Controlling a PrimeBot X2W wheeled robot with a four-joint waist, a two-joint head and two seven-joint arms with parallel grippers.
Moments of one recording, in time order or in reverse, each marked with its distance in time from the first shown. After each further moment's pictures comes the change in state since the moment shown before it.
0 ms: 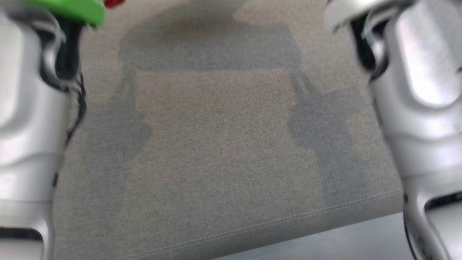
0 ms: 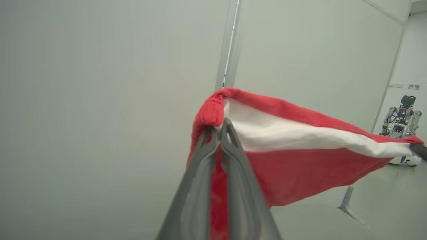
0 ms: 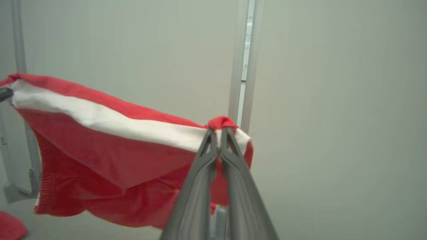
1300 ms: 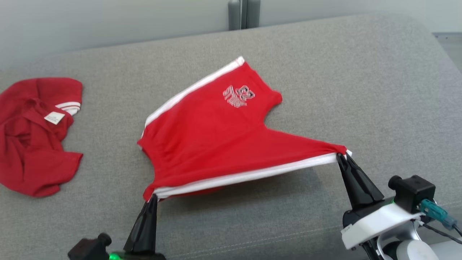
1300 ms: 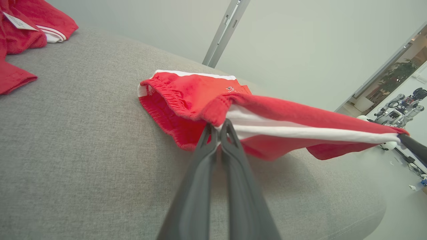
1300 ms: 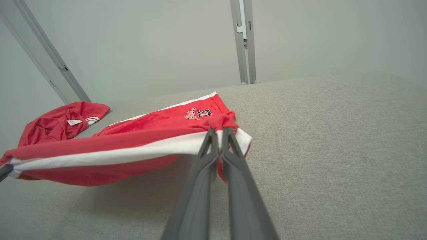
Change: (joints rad) left arm 1.202 -0.157 0.111 -0.413 0.094 -0.034 -0.109; right arm 1.117 -0.018 -0.079 -0.609 0.081 0.001 0.149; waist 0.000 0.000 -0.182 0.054
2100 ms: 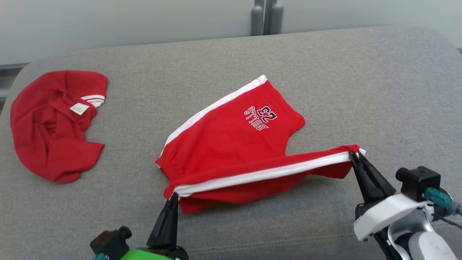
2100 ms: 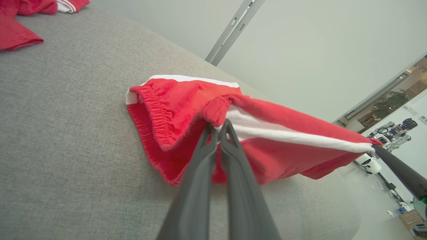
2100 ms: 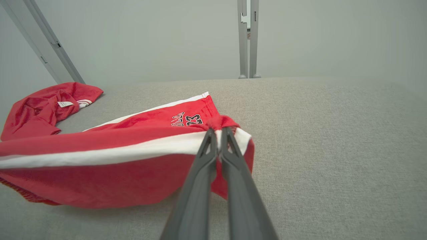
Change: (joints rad) left arm 0.007 -0.058 -0.058 0.022 -0.092 -0.002 0.015; right arm 0.009 -0.025 -0.054 -0.020 -0.046 0.000 0.100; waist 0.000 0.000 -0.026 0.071
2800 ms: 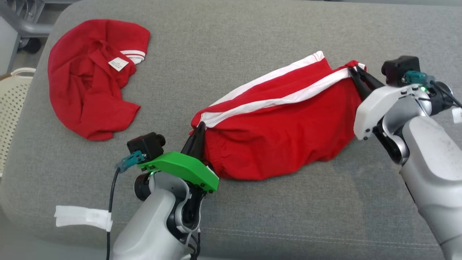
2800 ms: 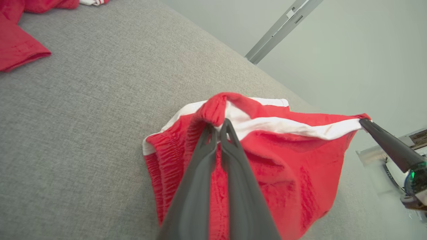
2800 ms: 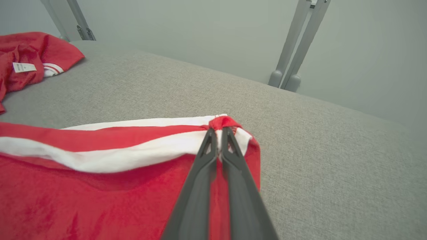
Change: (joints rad) left arm -0.549 -0.027 -0.244 0.318 -0.258 0.252 0.105; right arm -0.687 -0.162 0.215 0.617 0.052 0.000 0.039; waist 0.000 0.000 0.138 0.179
